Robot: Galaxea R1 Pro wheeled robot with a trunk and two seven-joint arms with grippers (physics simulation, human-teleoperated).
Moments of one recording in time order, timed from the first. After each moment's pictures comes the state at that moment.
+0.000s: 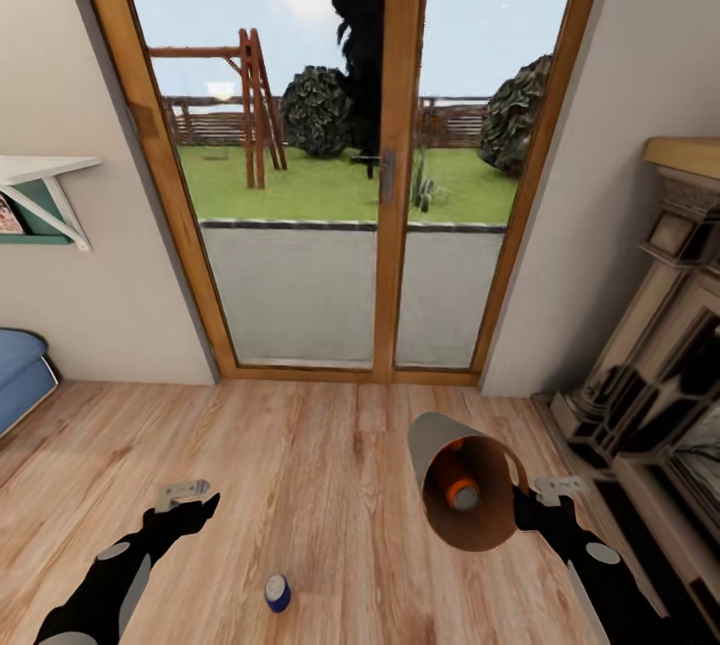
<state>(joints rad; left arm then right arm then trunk) -0.48 0.10 0.44 -0.58 -0.19 0.02 -0.30 -0.34 -0.12 -0.21 -0.86 0.12 0.07 0.22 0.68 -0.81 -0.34</state>
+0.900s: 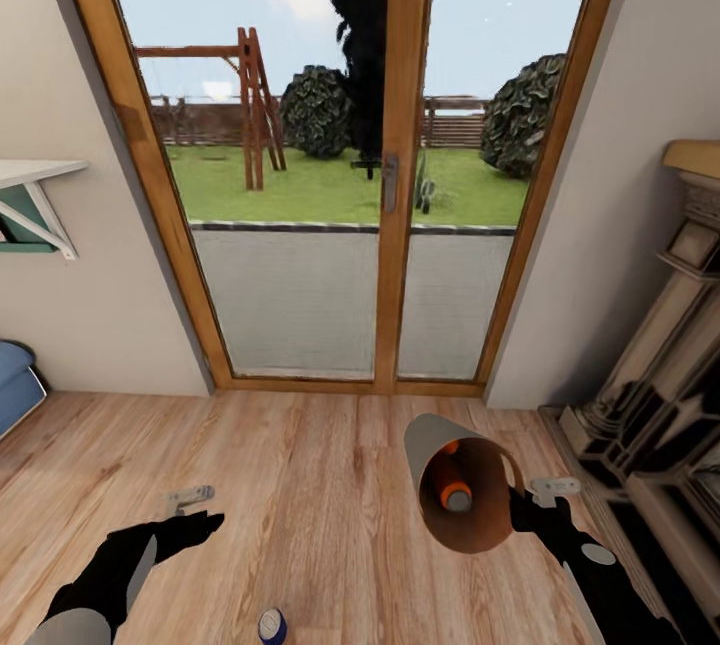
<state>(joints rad) -0.53 0.10 0.44 -0.56 -0.20 0.37 -0.30 -0.34 -0.11 -0.20 -0.86 0.12 0.07 0.22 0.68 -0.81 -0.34</state>
